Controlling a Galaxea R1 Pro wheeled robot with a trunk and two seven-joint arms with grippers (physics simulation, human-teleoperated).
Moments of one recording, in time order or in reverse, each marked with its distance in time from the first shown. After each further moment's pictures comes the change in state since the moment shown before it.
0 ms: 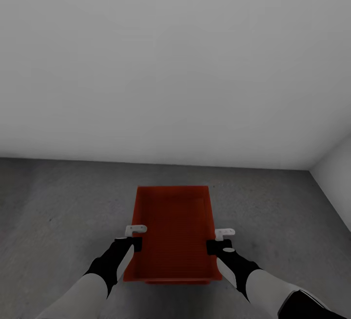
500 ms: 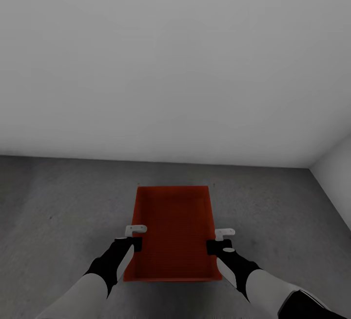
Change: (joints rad) left arm 0.000 0.000 0.000 0.000 0.000 0.000 0.000; right arm 0.000 0.000 0.000 0.000 0.000 -0.001 0.000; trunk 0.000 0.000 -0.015
